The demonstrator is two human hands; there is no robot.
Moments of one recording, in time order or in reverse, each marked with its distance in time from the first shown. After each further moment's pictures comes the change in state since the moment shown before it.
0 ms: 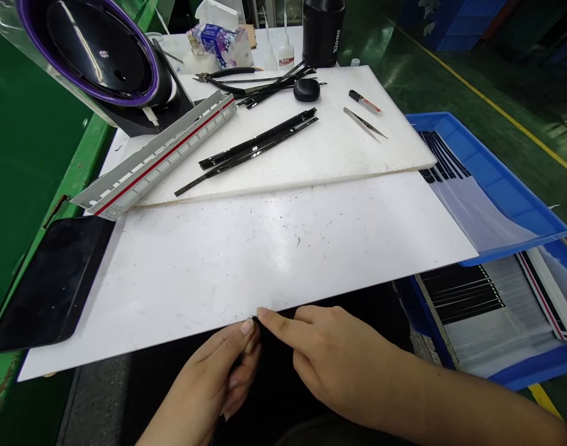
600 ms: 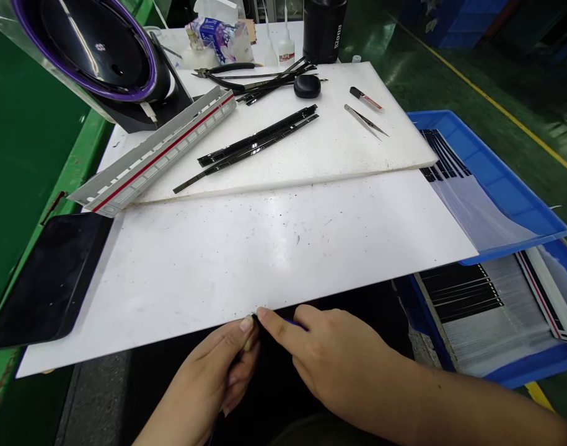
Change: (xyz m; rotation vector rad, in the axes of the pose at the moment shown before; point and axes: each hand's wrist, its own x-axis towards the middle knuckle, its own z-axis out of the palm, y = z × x) left_hand 0.002 -0.002 -0.002 0.041 0.026 0.018; right_hand -0.003 0.004 0.014 -0.319 0.034 -0.005
